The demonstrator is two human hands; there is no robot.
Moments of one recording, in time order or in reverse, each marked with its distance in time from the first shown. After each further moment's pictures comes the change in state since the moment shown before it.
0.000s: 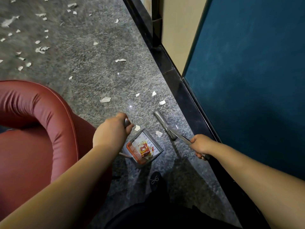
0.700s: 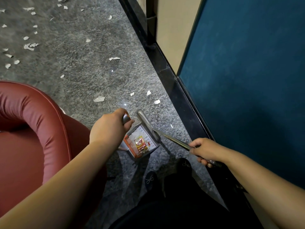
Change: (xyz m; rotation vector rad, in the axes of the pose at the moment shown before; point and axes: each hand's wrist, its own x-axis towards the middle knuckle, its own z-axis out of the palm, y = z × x) left_hand 0.017 0.017 -0.013 -0.049 0.058 0.077; right_hand -0.048 0.014 -0.020 0.258 -0.050 -0.050
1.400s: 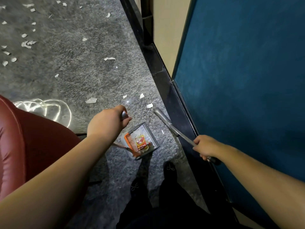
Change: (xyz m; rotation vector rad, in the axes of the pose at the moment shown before) left_hand 0.086 0.104 0.038 0.075 -0.110 -0.030; right_hand 0.072 0.020 -0.145 -0.406 0.051 0.024
